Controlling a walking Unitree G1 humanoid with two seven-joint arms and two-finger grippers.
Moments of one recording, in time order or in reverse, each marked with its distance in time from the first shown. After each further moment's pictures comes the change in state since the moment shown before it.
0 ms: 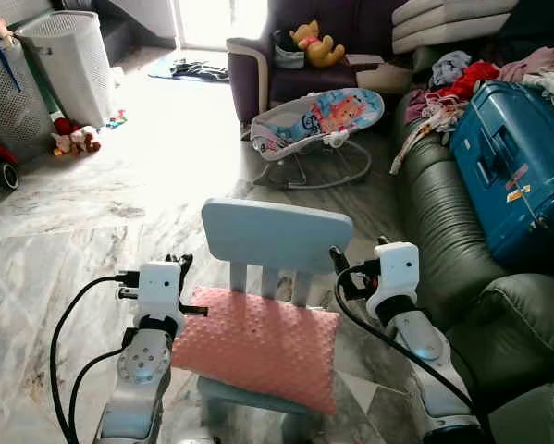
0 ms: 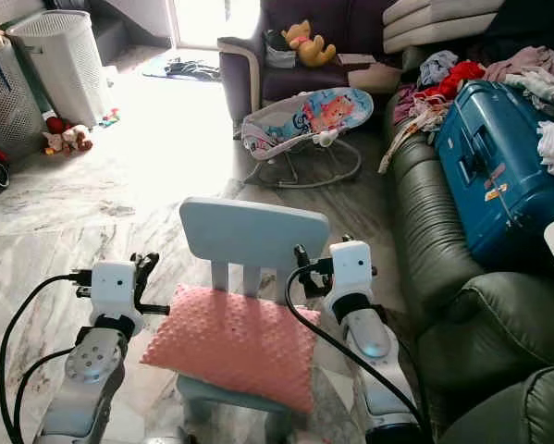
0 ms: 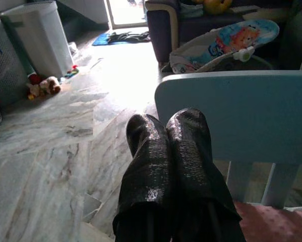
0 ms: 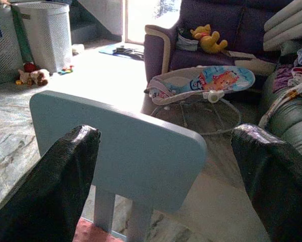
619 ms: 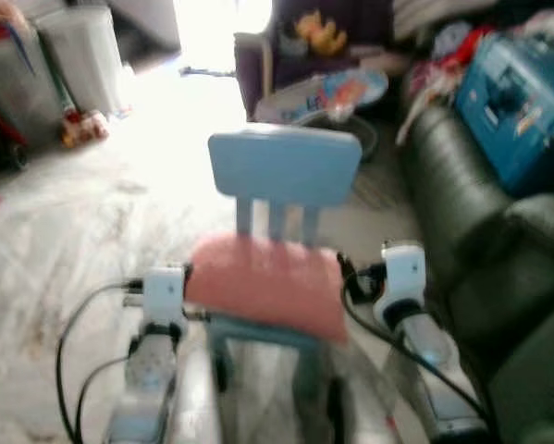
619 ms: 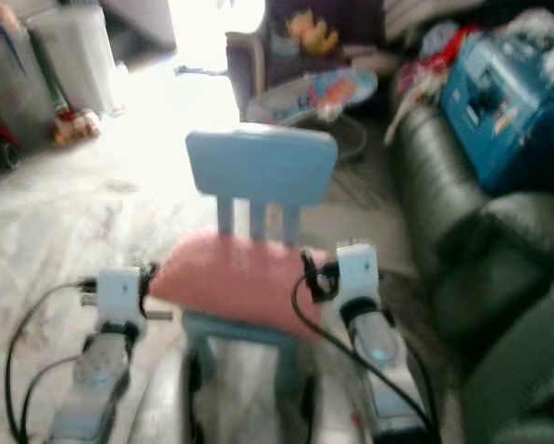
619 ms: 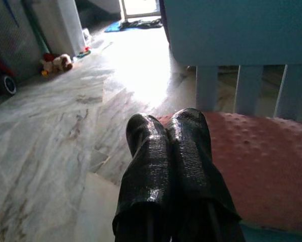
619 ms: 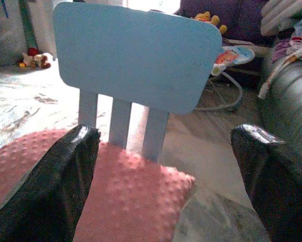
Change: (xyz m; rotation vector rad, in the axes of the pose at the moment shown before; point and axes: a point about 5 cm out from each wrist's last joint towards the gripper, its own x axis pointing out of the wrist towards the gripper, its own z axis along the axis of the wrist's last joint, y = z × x) left arm -0.001 0.002 -0.006 0.007 0.043 0.055; right arm -0.003 -0.002 -0.005 -0.003 0.028 0.006
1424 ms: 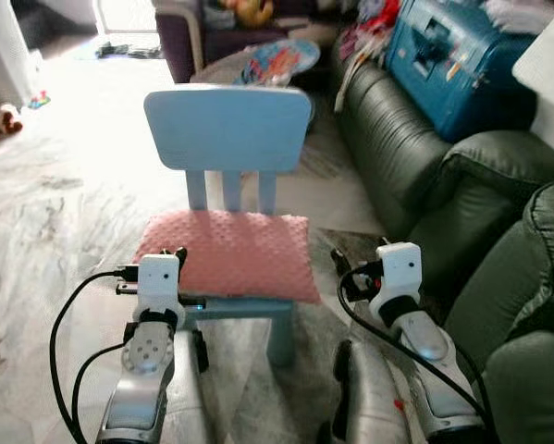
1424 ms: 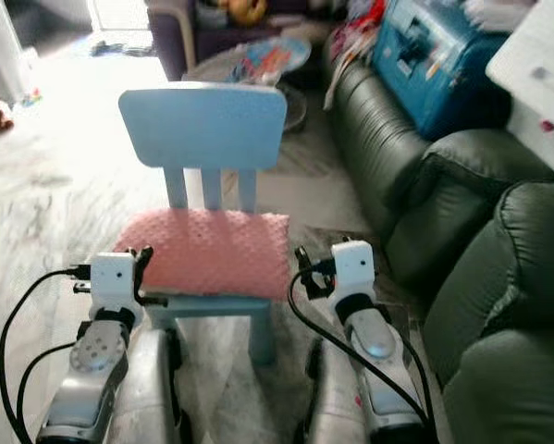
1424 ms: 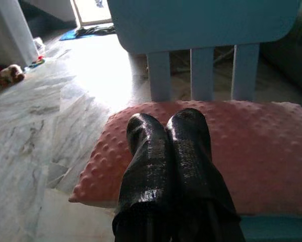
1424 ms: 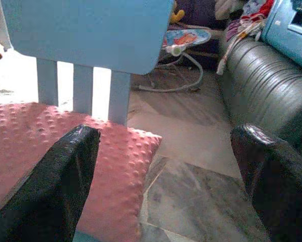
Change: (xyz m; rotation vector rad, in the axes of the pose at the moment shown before) left arm 0.007 0.000 0.012 0.004 -0.035 0.019; right arm 0.002 -0.001 0.005 0.002 -0.021 0.017
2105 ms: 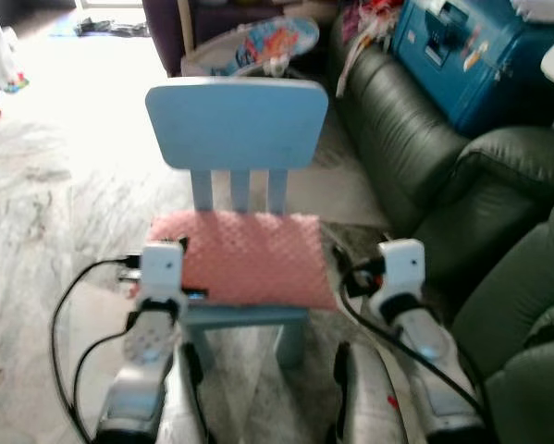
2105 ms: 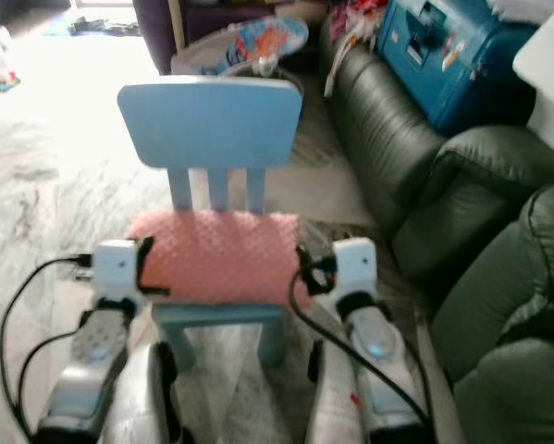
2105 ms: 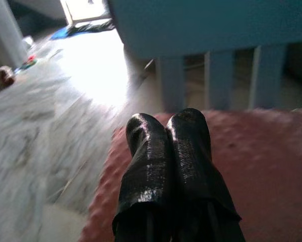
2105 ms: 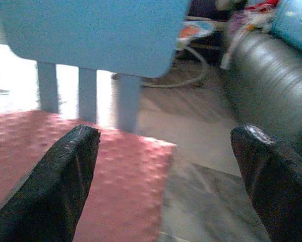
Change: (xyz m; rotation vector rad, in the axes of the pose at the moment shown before) left arm 0.005 0.000 0.008 0.020 -0.030 0.007; right arm 0.001 0.005 0.006 0.015 -0.029 0.019
